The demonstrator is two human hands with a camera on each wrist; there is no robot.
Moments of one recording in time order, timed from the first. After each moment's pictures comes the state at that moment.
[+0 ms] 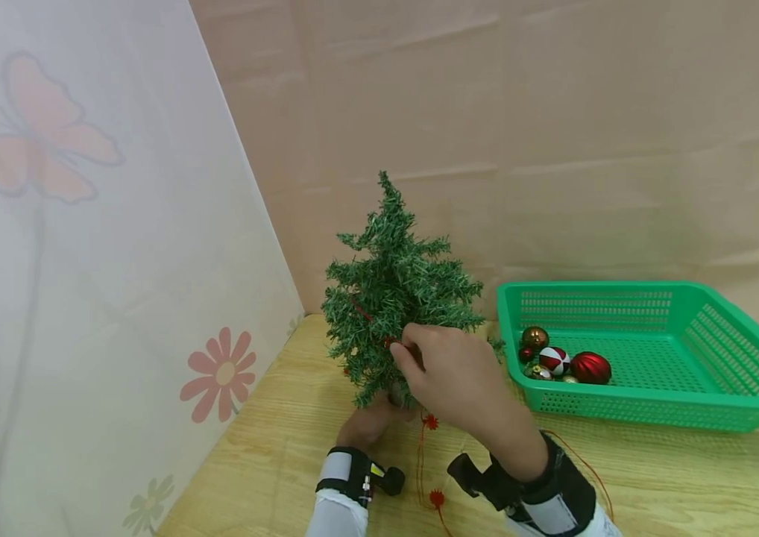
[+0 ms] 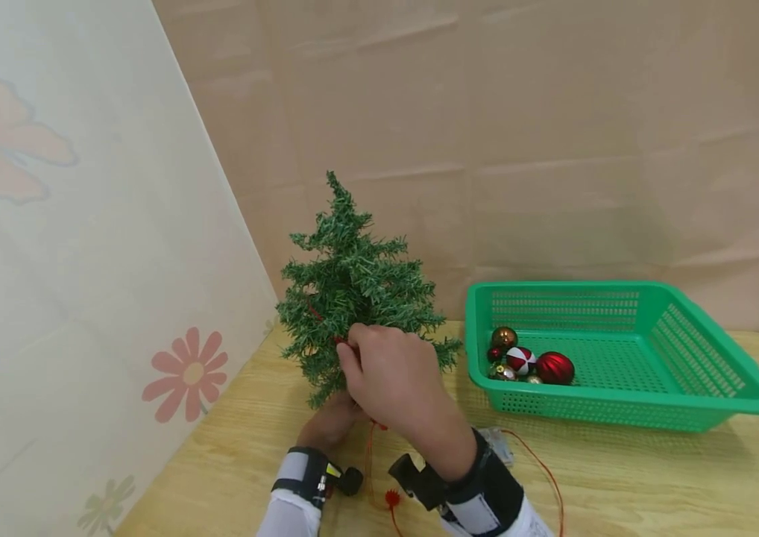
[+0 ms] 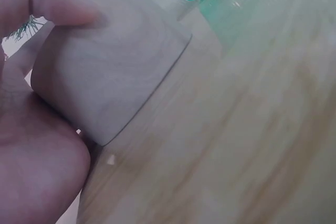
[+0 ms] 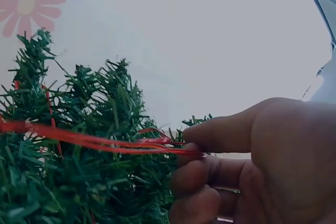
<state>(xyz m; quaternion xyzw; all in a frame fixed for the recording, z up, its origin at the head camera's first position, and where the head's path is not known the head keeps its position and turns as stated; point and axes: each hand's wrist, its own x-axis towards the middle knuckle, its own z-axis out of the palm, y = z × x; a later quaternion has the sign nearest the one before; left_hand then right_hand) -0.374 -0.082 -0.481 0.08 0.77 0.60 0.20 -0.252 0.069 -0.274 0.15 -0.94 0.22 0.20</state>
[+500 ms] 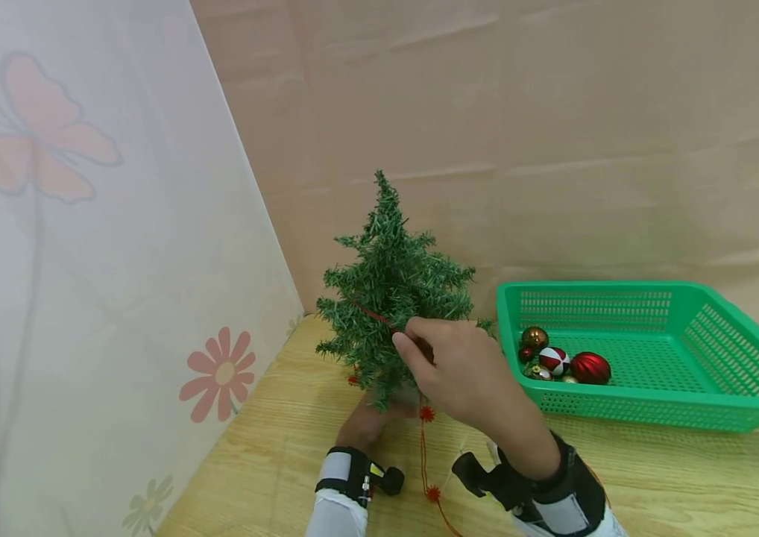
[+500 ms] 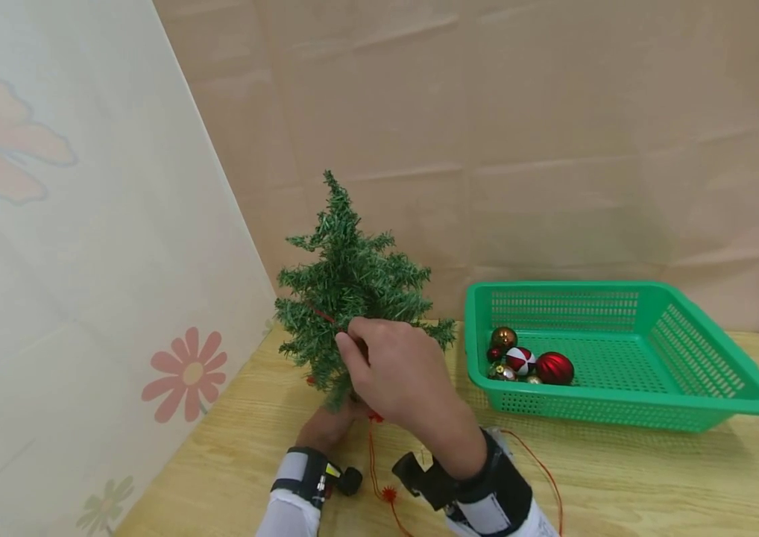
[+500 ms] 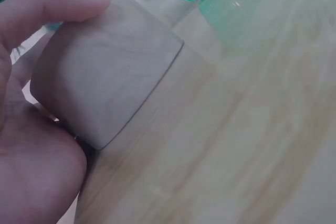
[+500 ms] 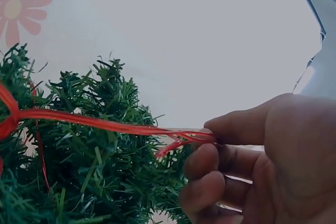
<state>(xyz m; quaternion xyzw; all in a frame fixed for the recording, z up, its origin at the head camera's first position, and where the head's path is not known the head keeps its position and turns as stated) -0.381 -0.082 -0.484 0.14 0.73 0.65 0.15 -0.249 0.080 -0.266 0.17 -0.93 0.28 0.18</state>
